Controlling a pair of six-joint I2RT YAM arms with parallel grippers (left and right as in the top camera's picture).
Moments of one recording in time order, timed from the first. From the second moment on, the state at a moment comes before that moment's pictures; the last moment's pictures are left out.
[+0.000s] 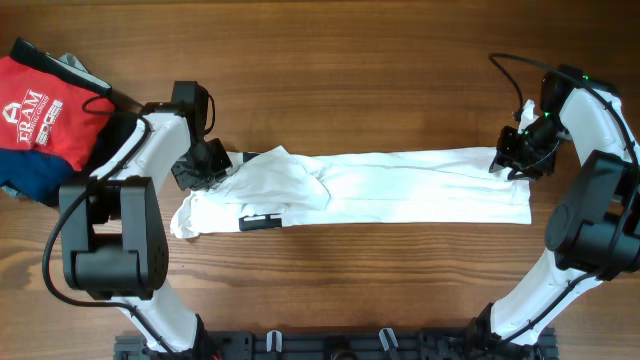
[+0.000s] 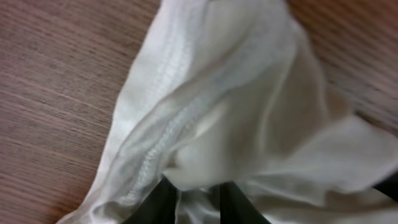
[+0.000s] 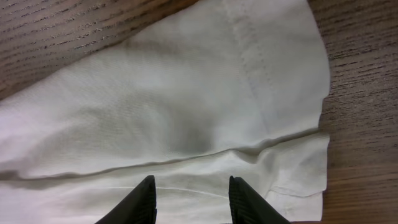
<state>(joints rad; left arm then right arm) -0.03 1.89 1.22 -0.91 0.02 -0.50 -0.30 2.02 1.46 -1.17 -0.10 0.04</state>
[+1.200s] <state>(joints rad) 0.02 1.94 1.33 -0.79 0.00 -0.44 -0.30 2.01 1.33 -1.01 -0.11 0.04</state>
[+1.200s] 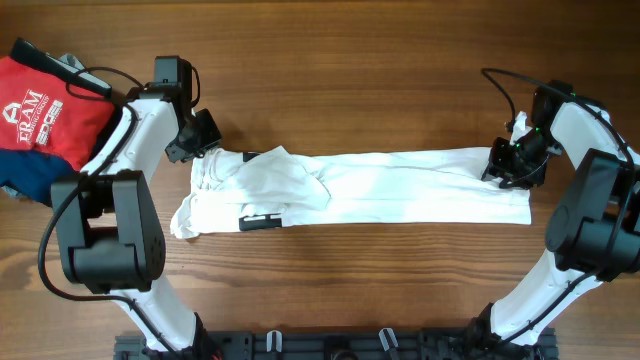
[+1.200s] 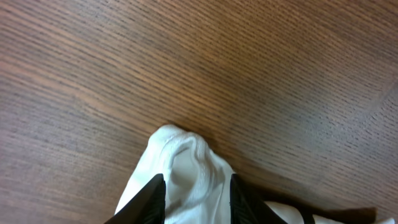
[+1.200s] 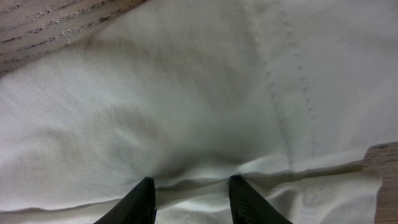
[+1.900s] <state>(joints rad) 0.12 1.95 1.33 -0.88 -0.11 -0.47 -0.30 2.01 1.32 -0.99 -0.11 0.03</state>
